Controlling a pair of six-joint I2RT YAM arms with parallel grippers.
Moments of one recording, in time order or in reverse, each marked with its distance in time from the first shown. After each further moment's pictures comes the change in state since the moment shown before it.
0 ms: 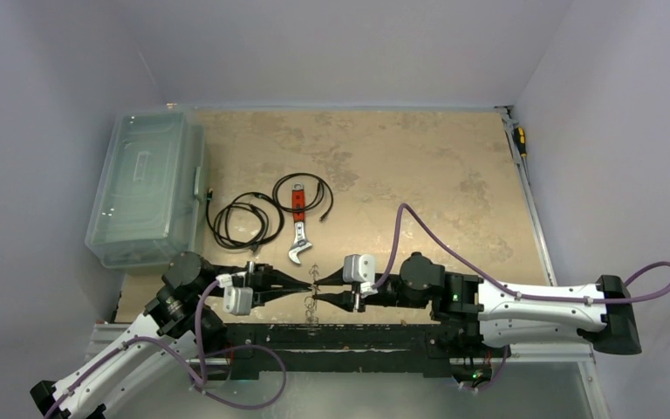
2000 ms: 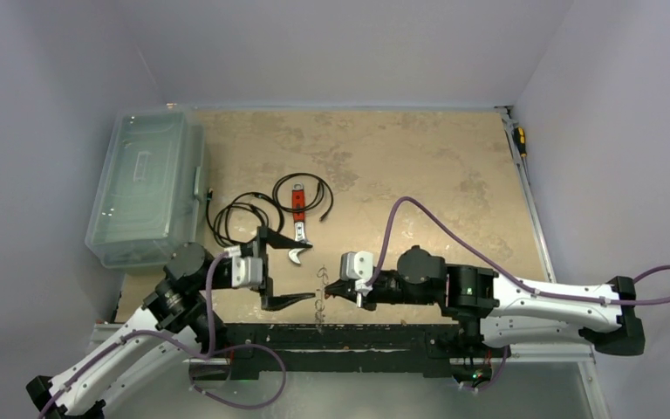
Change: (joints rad) left arm 0.000 0.046 0.050 -0.051 -0.145 -0.094; right arm -0.001 -0.021 0.124 -0.319 0.029 -0.023
